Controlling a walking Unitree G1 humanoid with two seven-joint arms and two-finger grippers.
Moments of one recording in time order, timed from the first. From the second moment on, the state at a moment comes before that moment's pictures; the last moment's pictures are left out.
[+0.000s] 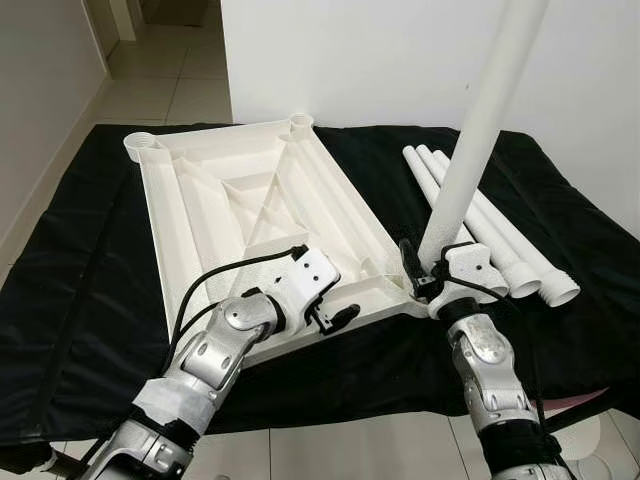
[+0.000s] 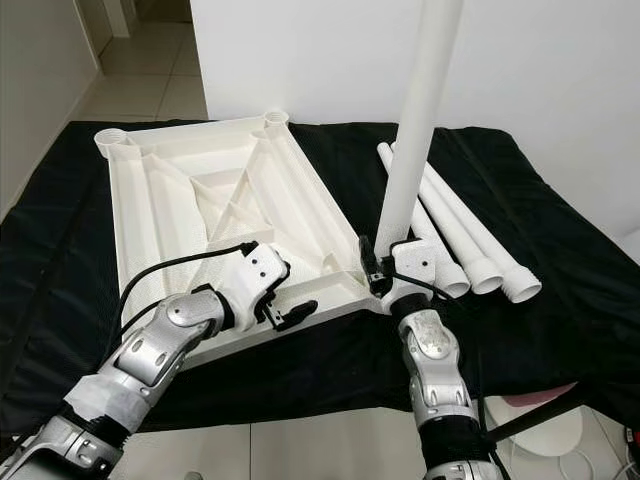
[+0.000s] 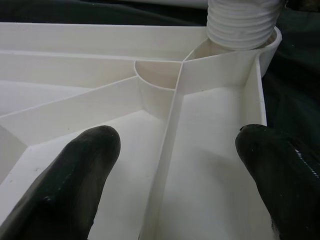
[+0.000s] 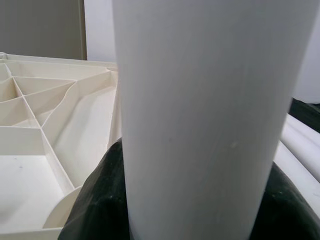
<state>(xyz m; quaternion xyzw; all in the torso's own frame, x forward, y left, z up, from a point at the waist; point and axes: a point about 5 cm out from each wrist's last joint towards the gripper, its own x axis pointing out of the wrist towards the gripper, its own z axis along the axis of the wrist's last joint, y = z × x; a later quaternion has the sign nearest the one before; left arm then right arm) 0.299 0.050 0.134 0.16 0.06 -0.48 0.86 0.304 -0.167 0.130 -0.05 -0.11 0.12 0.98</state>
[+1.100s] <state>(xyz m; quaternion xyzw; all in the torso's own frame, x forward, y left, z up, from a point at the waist) 0.298 0.057 0.147 0.10 0.07 -0.46 0.88 0.291 -0.193 0.134 -0.03 -0.14 0.18 0.97</state>
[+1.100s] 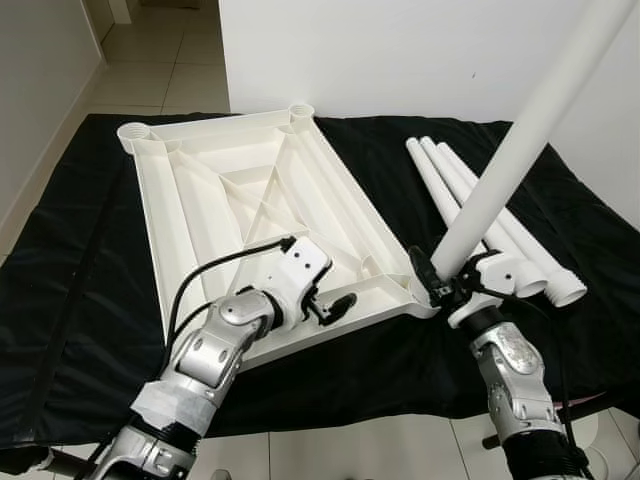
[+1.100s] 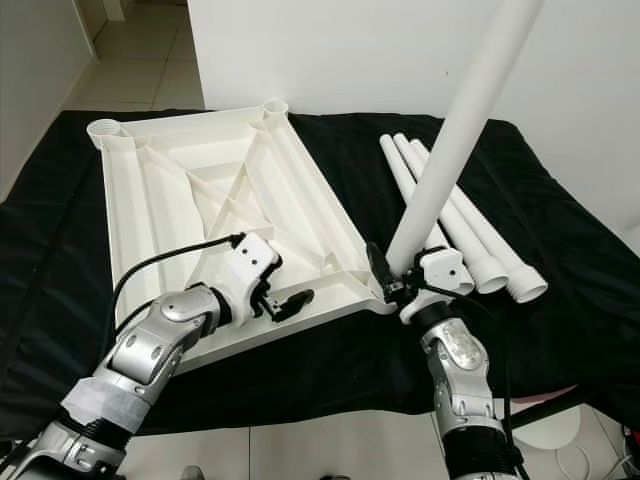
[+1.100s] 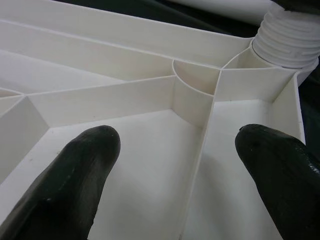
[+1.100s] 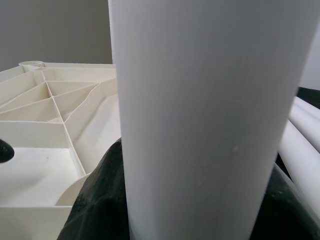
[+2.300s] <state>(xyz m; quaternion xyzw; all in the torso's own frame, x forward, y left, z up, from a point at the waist) 0.304 0.066 0.156 0.10 0.06 -0.44 0.89 0.288 -0.193 0.119 0.03 -0.13 0.18 0.97</state>
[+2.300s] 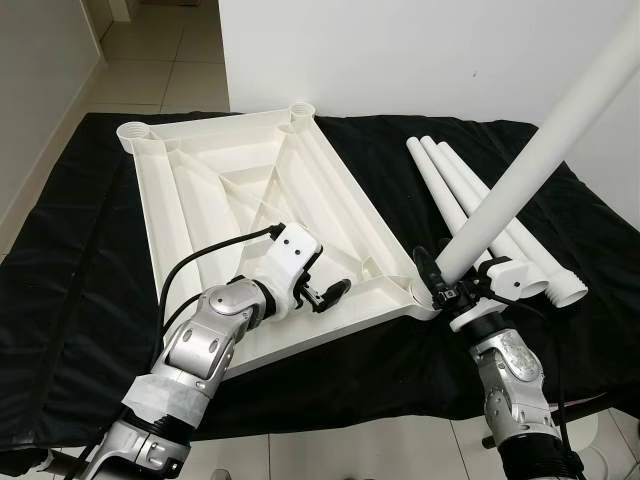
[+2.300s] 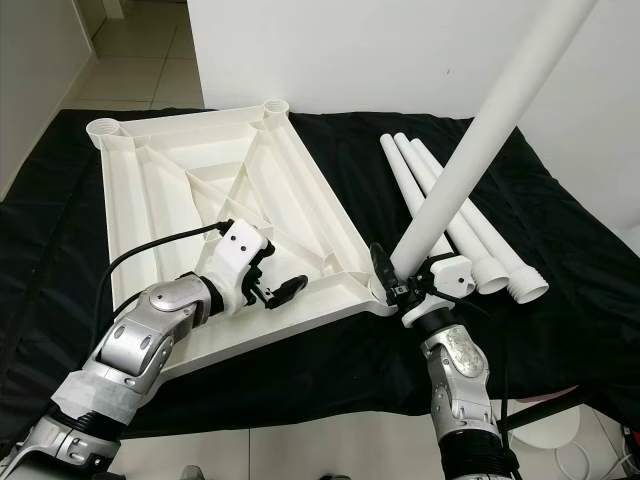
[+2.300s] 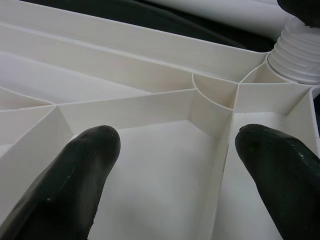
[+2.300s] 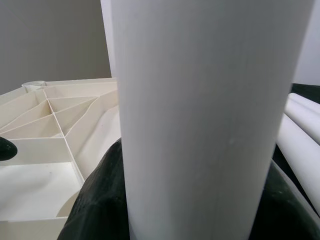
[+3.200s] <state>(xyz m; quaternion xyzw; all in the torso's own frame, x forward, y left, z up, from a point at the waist) 0.304 0.065 0.157 0.10 0.06 -0.44 0.89 0.293 -0.177 0.116 -0.01 -0.10 0.19 0.98</state>
